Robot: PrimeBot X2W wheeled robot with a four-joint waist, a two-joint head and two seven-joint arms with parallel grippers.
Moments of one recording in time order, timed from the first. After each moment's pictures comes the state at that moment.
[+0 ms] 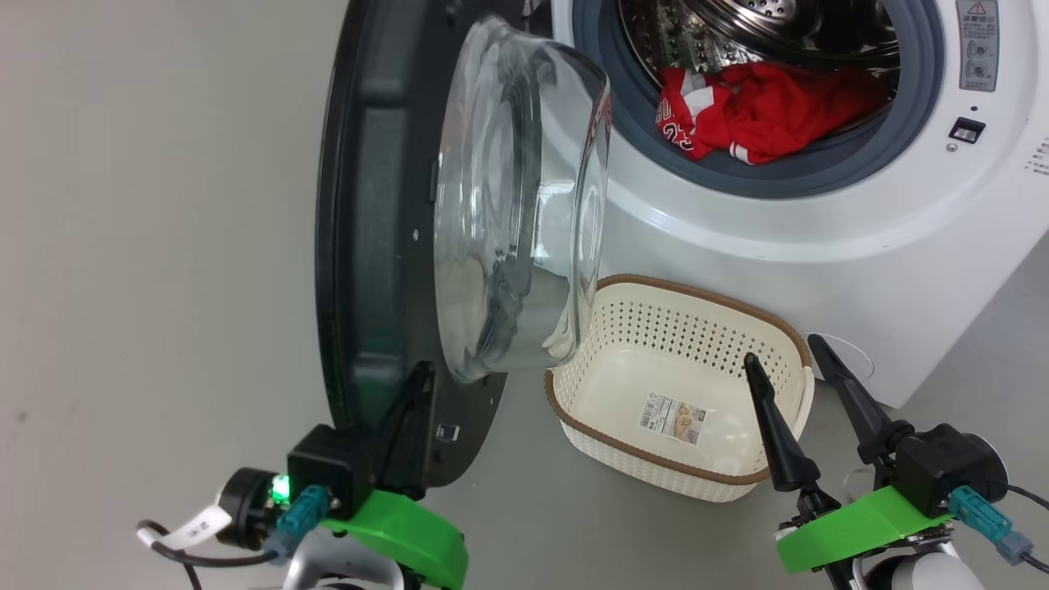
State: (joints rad) left arm -0.22 0.11 -0.40 0.00 -0.26 0.22 0.04; right arm -0.04 -0.05 0.07 0.05 0.23 0.12 -0.19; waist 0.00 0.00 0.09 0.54
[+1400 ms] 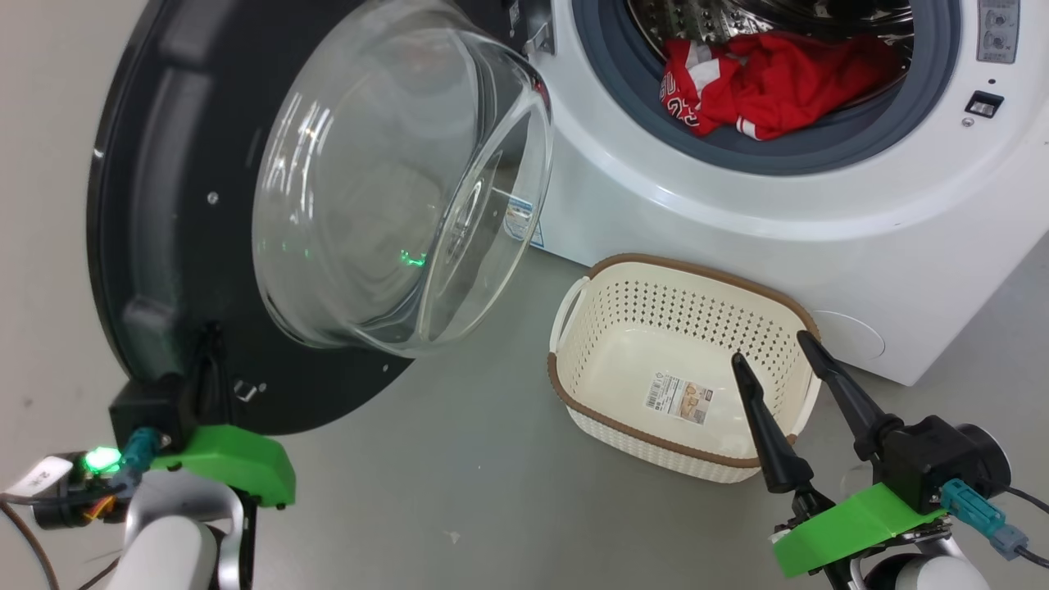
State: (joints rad) left arm -0.35 0.24 -0.20 0.33 -0.29 0.28 -0.11; right arm -0.02 -0.05 0.08 -0.05 0.19 0.12 -0.09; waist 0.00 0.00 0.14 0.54
